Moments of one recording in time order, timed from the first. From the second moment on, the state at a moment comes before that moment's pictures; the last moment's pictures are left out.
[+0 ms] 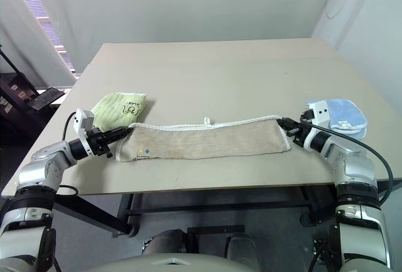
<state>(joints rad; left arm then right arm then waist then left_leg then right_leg) -0.37 0.58 0.19 0.54 -0.45 0.28 -1.13 -0.41 -0.64 -0.23 0.51 0.38 0.37 0.86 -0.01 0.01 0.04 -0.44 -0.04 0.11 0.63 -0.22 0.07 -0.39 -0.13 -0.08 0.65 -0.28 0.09</state>
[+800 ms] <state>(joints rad) -0.23 0.65 0.21 0.09 -0.58 0.45 -1.14 -0.47 -0.65 -0.52 0.22 0.76 0.96 0.68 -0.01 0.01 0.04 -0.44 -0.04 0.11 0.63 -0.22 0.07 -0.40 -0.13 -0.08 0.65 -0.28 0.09</state>
